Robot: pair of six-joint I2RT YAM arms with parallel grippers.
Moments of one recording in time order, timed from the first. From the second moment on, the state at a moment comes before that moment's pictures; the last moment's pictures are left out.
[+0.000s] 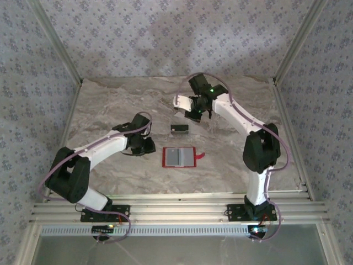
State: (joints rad) left arm -0.54 1.50 0.92 -0.64 0.15 -0.70; right arm 0.52 1.93 1.77 -0.92 -0.20 -0.89
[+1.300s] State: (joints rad) left arm -0.50 1.52 0.92 -0.64 0.17 -0.67; right arm 0.57 2.25 2.04 -1.11 -0.14 -0.98
